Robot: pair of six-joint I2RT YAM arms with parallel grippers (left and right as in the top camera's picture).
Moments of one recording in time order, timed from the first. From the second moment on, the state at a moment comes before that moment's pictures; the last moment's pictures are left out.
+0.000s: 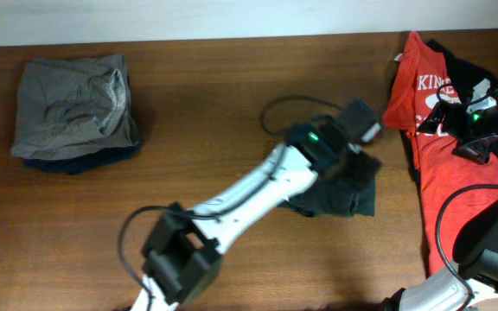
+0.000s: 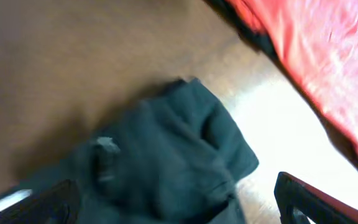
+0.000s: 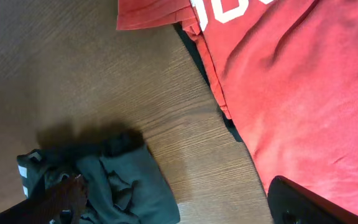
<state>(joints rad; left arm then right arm) -0.93 2.12 1.94 -0.81 0.05 -0.20 -0.48 1.87 1.69 -1.26 -0.31 0.05</state>
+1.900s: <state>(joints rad) -0.60 2.35 2.40 -1.32 -0.04 -0.07 -0.48 1.87 1.69 -1.26 -0.31 0.05</state>
